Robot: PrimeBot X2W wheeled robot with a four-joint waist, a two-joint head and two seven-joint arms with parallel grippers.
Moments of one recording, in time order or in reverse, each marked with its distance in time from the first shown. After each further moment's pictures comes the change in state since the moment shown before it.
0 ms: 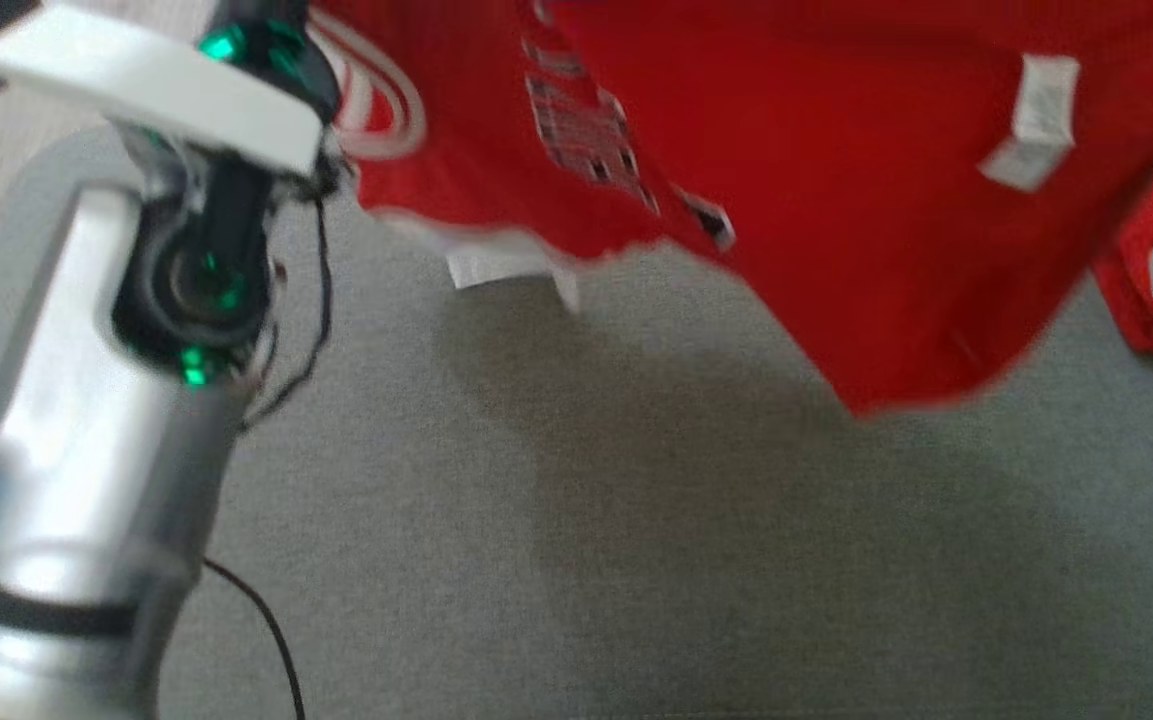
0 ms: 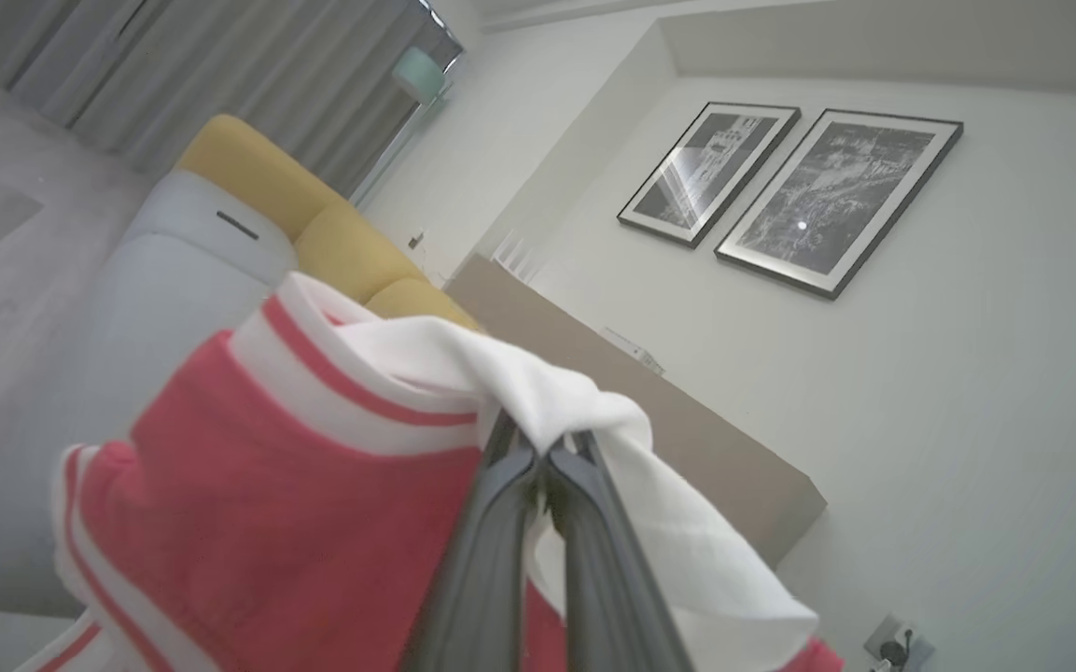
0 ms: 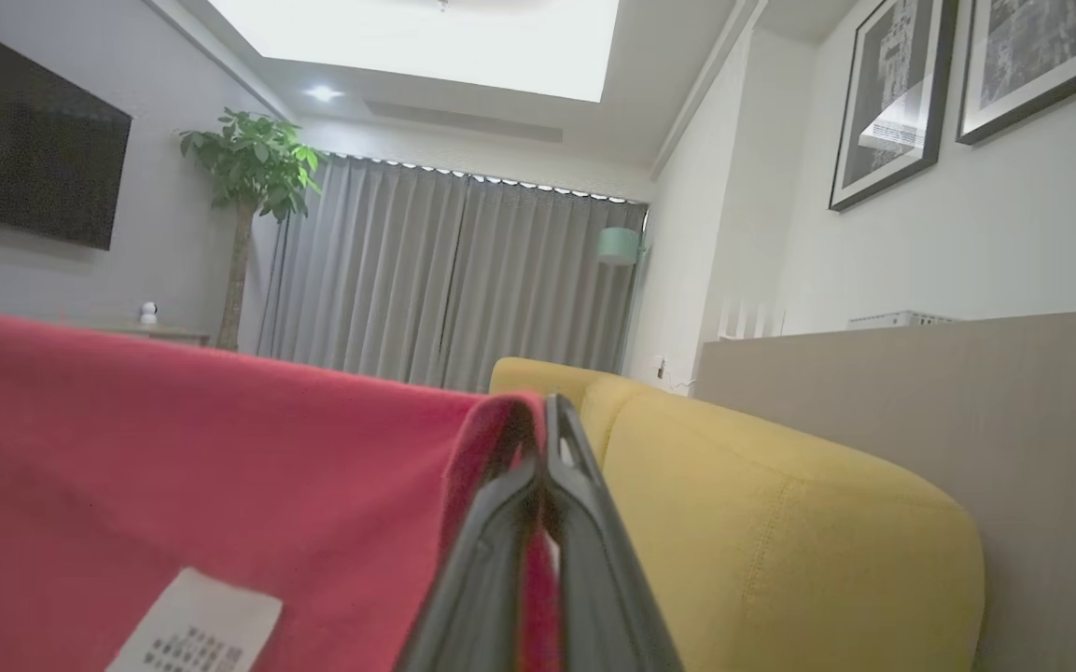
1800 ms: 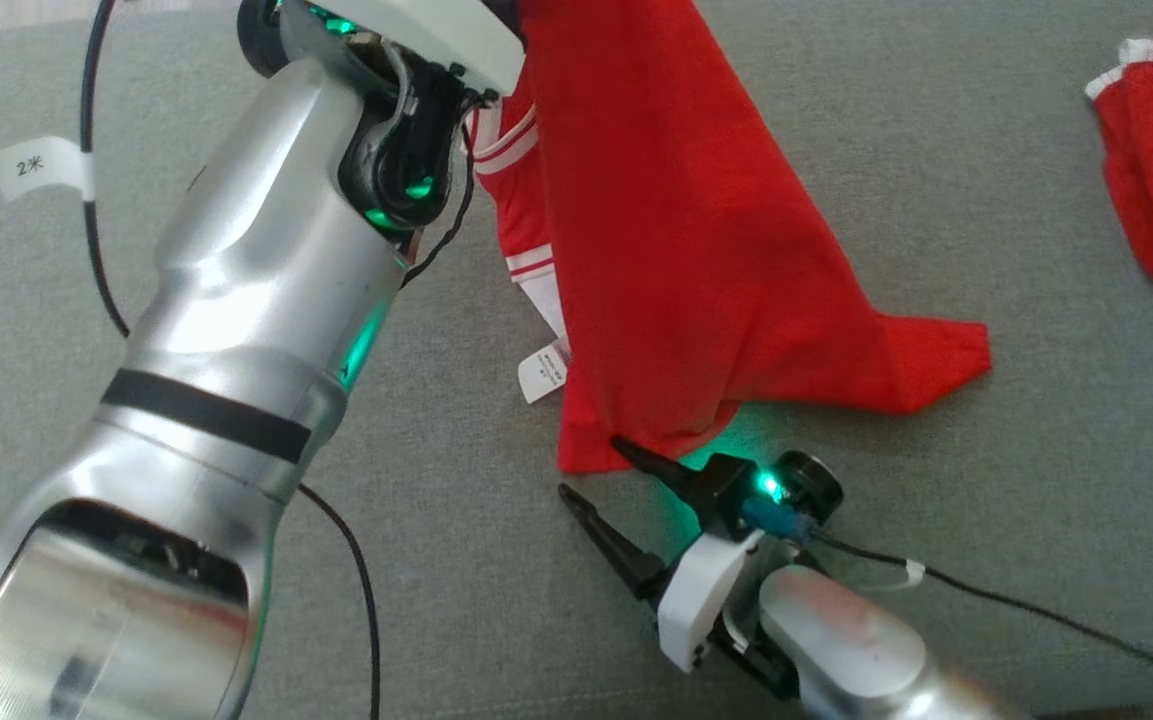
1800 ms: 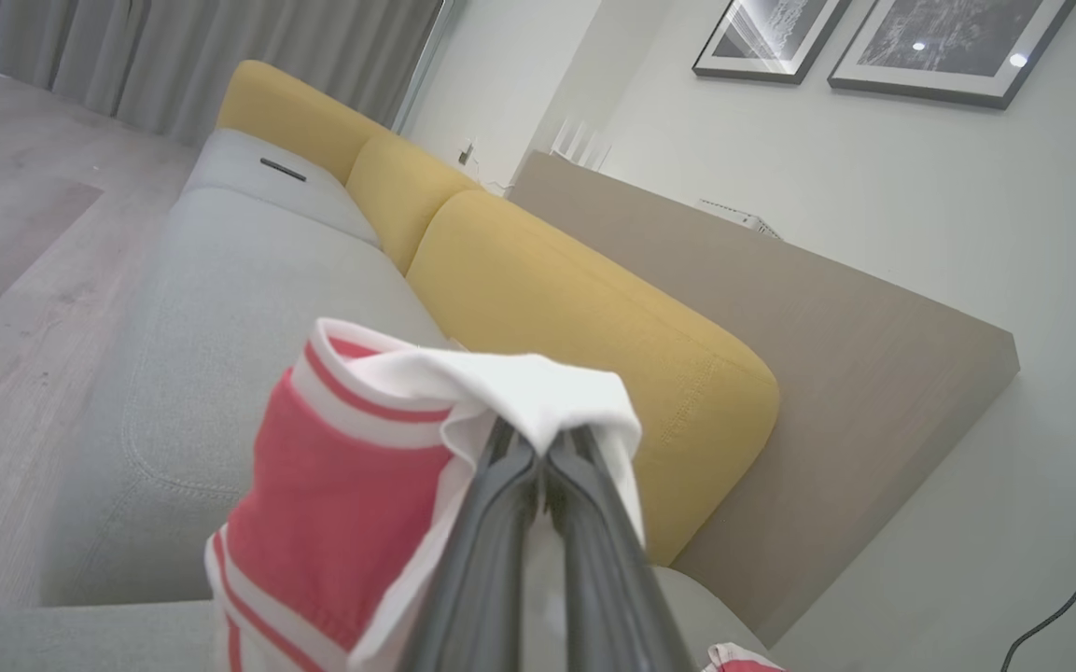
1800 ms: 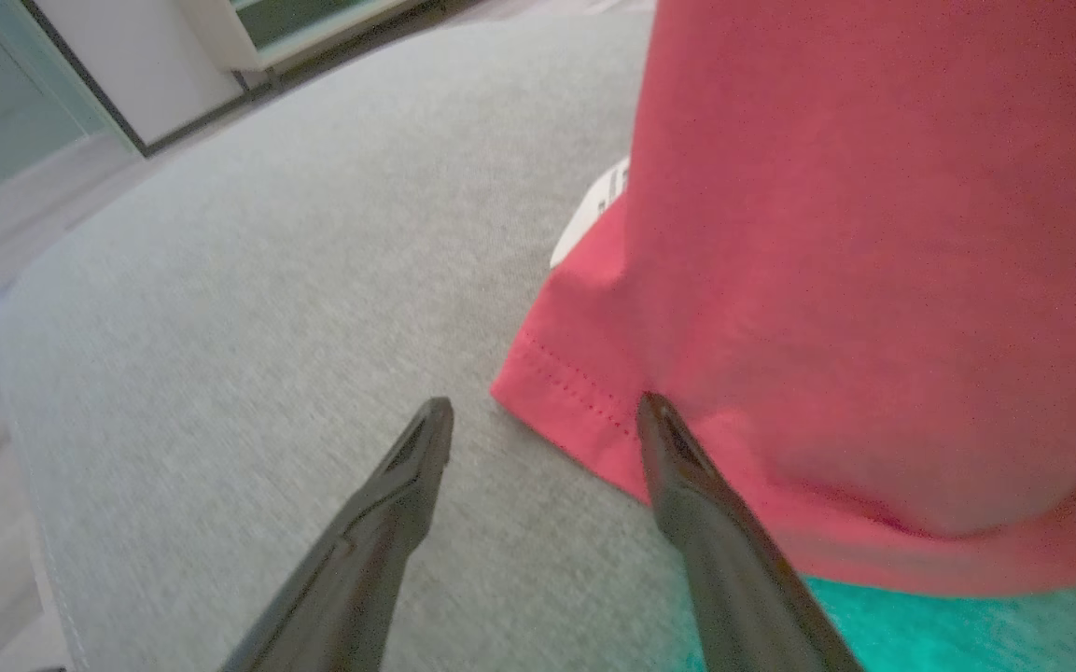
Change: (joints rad) left arm -0.339 -0.199 -0.234 0.662 0.220 -0.157 -0.226; right arm -0.003 0.257 0.958 0.731 0.237 0.000 -0.183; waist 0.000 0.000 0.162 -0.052
